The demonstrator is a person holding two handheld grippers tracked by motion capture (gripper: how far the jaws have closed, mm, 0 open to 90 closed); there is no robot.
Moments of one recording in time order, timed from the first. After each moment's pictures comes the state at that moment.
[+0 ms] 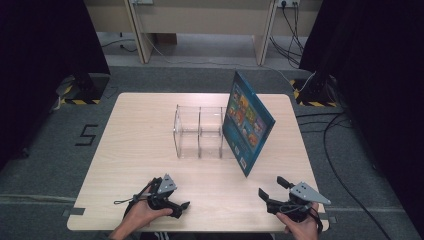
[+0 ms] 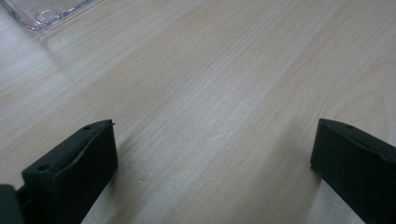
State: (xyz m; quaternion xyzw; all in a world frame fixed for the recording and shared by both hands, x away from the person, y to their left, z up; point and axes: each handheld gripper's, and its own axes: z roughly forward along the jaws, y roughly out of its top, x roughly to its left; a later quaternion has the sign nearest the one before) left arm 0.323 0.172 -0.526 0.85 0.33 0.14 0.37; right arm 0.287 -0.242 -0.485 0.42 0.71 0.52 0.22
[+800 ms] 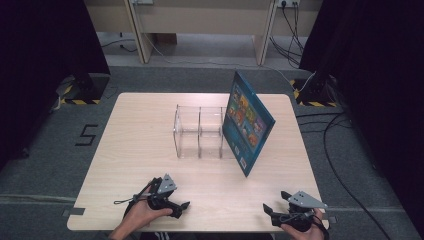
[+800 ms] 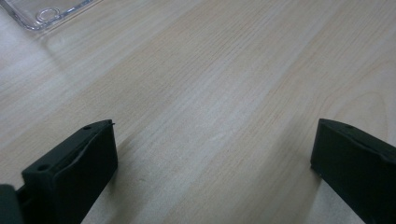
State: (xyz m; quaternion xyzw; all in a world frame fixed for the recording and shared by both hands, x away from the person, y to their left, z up) left arm 0.323 0.172 -0.526 0.85 0.33 0.14 0.37; right arm 0.271 -0.255 -0.506 0.44 0.77 0.43 0.18
